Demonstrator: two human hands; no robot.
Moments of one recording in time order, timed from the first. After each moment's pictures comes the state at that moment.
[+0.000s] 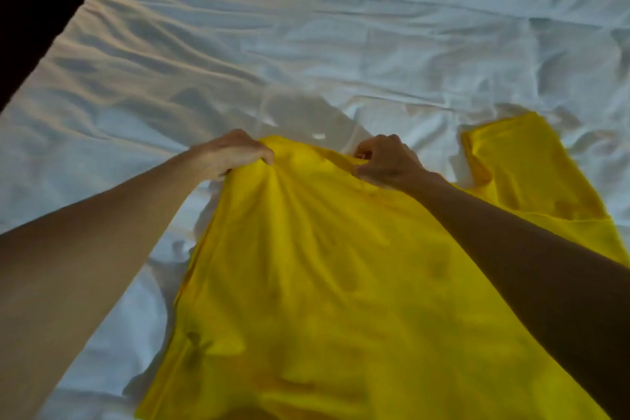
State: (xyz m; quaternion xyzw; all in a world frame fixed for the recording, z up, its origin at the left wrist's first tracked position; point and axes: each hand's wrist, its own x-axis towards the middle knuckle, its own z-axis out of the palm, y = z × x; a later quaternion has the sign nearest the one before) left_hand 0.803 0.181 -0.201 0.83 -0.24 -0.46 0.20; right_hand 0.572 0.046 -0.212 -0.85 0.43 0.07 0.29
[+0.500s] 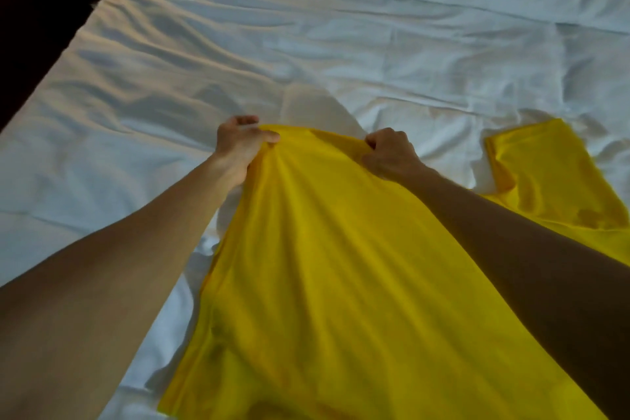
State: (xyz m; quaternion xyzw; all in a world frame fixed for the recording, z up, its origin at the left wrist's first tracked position) left_hand 0.819 0.193 -0.210 0.77 -0.03 -0.40 0.50; right_hand 0.611 0.059 -0.207 -0.81 0.48 0.05 0.34
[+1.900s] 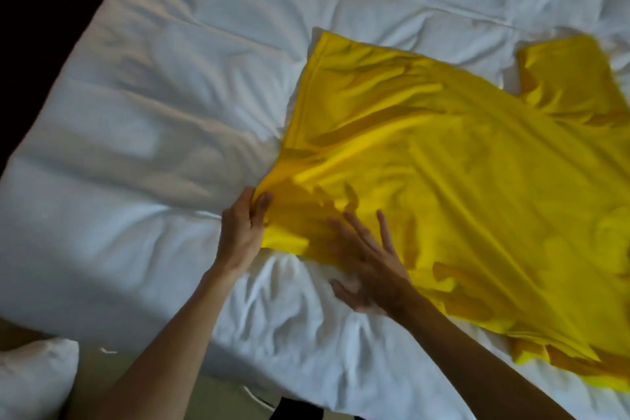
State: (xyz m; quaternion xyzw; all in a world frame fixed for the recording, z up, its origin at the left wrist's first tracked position) left_hand 0.675 0.523 -0.213 0.86 -0.28 -0.20 0.37; right_hand 0.448 0.405 -0.246 -0.97 0.13 -0.09 0.18
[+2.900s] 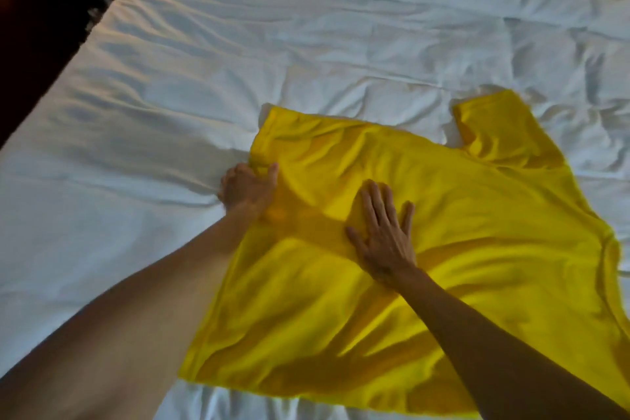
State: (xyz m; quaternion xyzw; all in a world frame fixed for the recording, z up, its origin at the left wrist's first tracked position) left_hand 0.740 0.314 -0.236 0.93 -0.21 -0.22 0.20; right_hand 0.478 0.255 -0.283 -0.90 0.42 -0.02 0.11
